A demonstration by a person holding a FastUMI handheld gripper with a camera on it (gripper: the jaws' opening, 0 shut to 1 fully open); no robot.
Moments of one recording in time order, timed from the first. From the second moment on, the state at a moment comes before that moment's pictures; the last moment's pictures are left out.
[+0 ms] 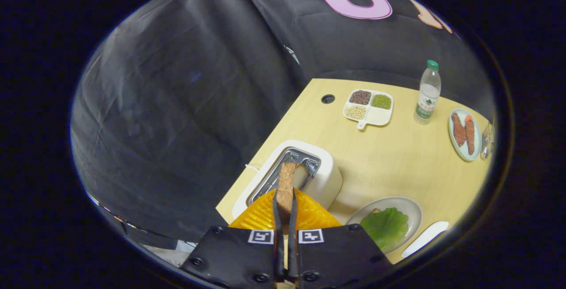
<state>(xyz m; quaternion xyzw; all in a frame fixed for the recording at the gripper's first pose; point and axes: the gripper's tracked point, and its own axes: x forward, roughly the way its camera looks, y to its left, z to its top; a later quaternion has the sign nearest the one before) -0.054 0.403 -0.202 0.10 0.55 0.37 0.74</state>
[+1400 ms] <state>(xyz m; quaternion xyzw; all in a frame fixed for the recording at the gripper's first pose) -0.071 0.242 -0.294 0.21 0.58 0.26 0.74</state>
